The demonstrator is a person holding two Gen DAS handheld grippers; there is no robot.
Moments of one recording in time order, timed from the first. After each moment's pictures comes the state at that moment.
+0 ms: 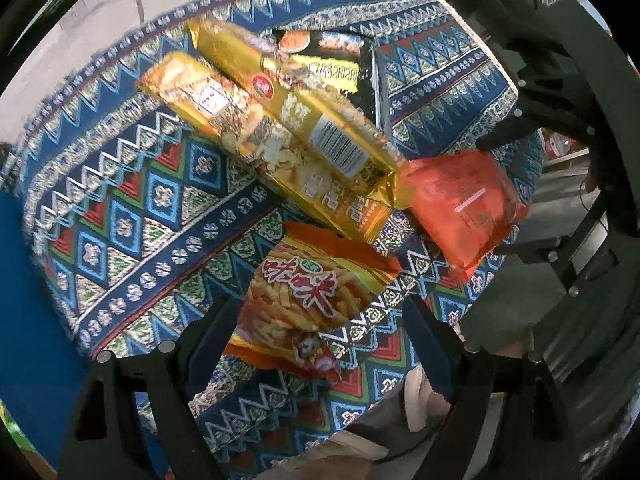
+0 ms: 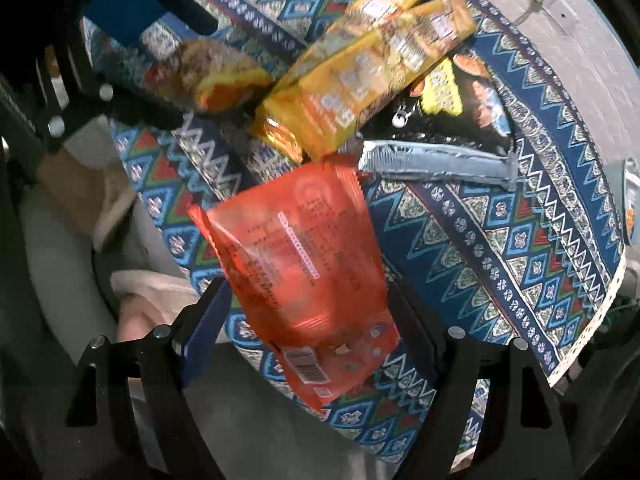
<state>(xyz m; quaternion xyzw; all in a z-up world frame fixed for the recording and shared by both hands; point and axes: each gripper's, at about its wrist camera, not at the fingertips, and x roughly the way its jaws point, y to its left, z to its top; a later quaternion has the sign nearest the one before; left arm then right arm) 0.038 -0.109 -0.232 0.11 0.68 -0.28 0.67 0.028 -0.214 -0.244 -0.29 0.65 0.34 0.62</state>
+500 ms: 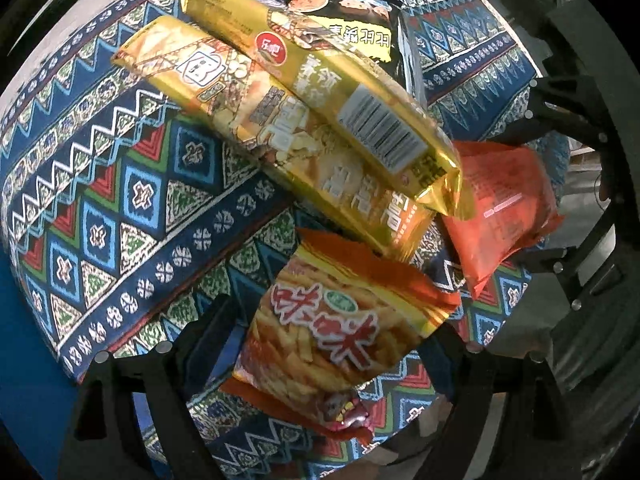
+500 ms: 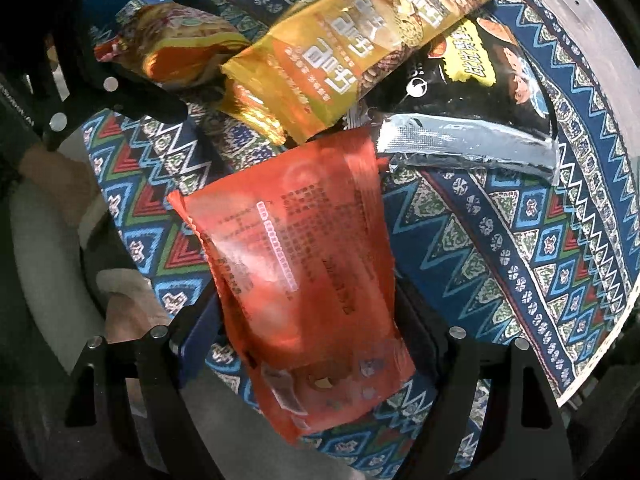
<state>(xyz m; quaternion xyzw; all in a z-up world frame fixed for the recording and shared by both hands) 0.050 -0.122 -0.275 0.13 0.69 -0.27 0.66 0.032 -0.212 -0.290 -0.27 0.67 0.33 0.60</state>
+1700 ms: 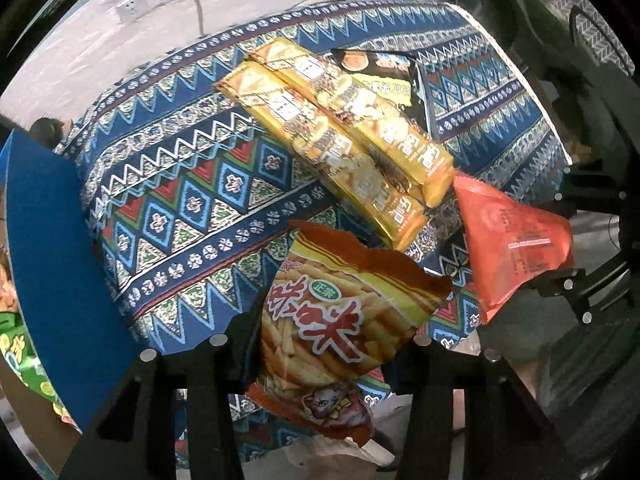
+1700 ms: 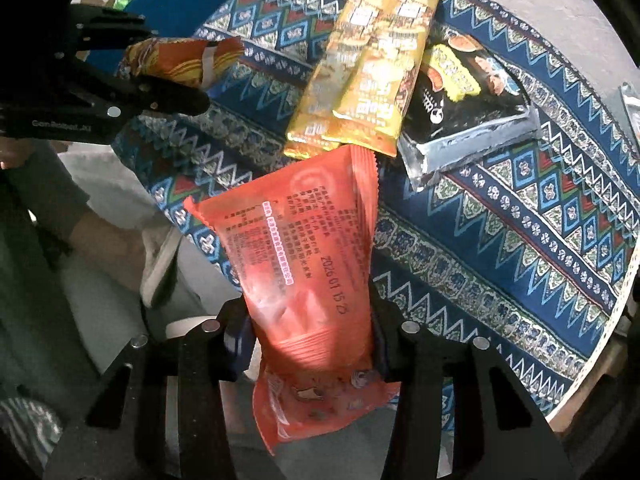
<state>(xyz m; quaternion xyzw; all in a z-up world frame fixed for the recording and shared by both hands) 0.020 -0.084 -0.212 0.11 0.65 -0.19 0.73 0.007 -0.226 -0.209 -0.13 0.67 0.31 0.66</state>
